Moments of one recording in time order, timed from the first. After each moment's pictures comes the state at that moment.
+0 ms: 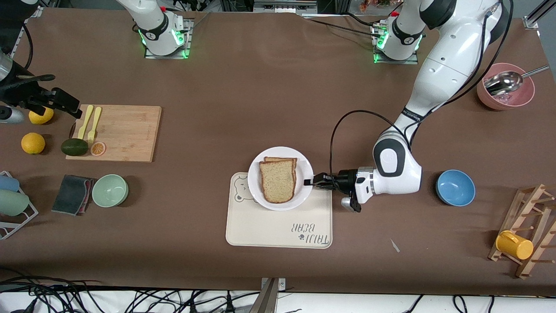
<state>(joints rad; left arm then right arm) -0.07 0.92 -0.33 -1.46 -1.13 2.22 0.65 0.00 0.00 0.01 -1.66 0.00 1.69 0.08</state>
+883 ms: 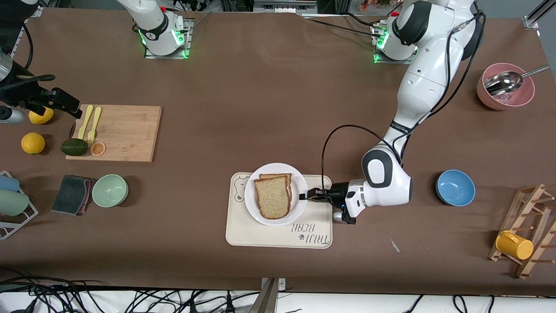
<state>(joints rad) -0.20 1.06 -0.19 -1.22 -1.13 2.22 0.52 0.00 0.00 0.01 -1.66 0.00 1.69 0.08</state>
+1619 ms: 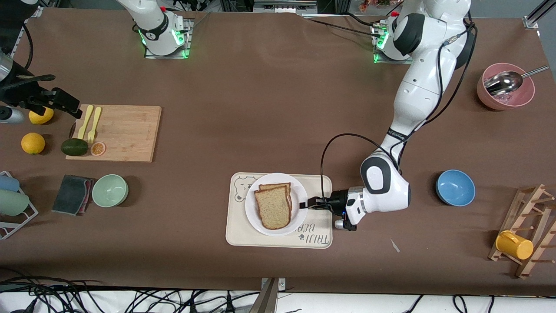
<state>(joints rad) -0.21 1.16 -0.19 -1.10 -1.13 2.24 0.50 0.00 0.00 0.01 -1.66 0.00 1.69 0.08</state>
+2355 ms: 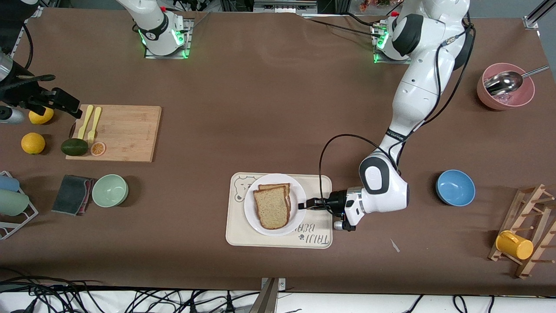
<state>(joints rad) -0.21 1.16 -0.19 -1.08 -1.13 2.24 0.45 0.00 0.00 0.01 -1.66 0.00 1.69 0.08</state>
